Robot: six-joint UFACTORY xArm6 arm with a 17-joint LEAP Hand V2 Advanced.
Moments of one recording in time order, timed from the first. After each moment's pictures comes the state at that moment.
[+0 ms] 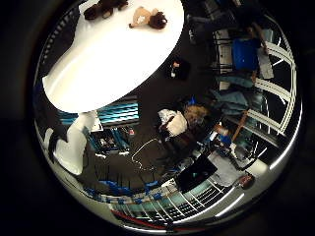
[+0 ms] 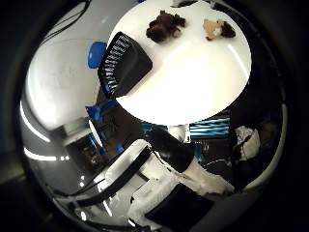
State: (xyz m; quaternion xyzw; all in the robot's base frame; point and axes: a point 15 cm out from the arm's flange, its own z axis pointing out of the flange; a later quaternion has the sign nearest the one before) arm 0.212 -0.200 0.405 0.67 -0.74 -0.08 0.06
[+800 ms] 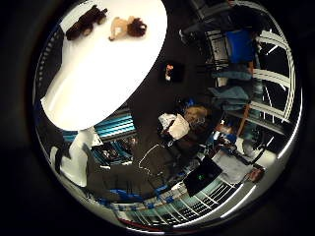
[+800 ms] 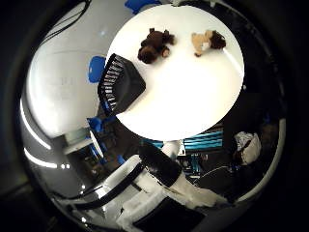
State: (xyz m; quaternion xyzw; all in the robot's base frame) arm 0.265 -0.286 0.395 0.62 -0.79 -0.04 0.02
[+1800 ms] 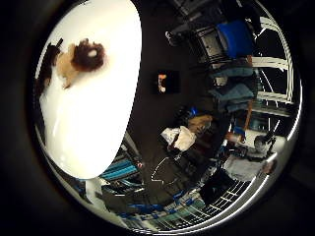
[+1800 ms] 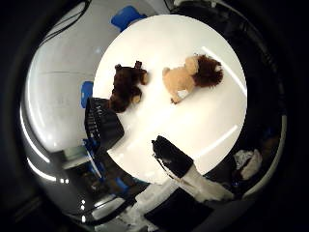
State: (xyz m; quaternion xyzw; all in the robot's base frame) arm 0.393 -0.376 0.286 0.59 -0.81 0.03 0.01
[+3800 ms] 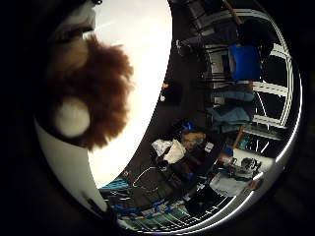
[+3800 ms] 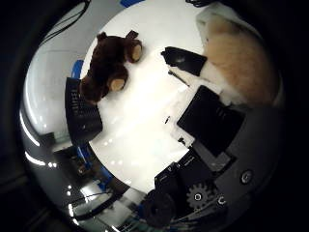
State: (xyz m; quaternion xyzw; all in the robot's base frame) arm 0.390 -0.332 0.222 0.65 -0.76 -0.02 0.06
